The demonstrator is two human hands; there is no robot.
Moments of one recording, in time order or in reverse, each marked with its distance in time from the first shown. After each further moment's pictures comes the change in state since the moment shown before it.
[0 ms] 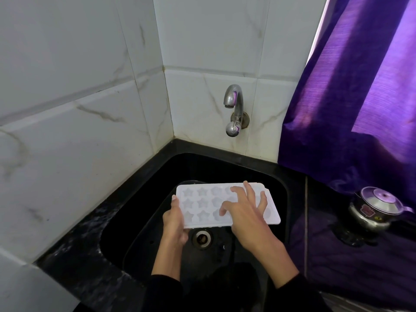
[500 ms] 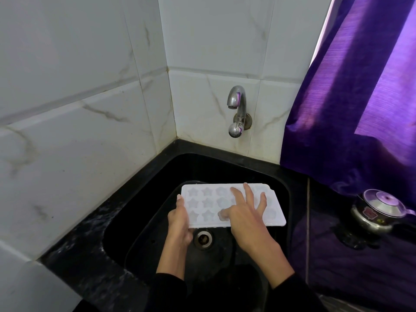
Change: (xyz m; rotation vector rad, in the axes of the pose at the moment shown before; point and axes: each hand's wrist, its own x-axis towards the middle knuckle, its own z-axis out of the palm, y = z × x) left_hand -0.001 -0.003 0.003 0.006 -0.014 -0.013; right_hand -0.003 -0.009 -0.003 -0.074 -0.050 -0.007
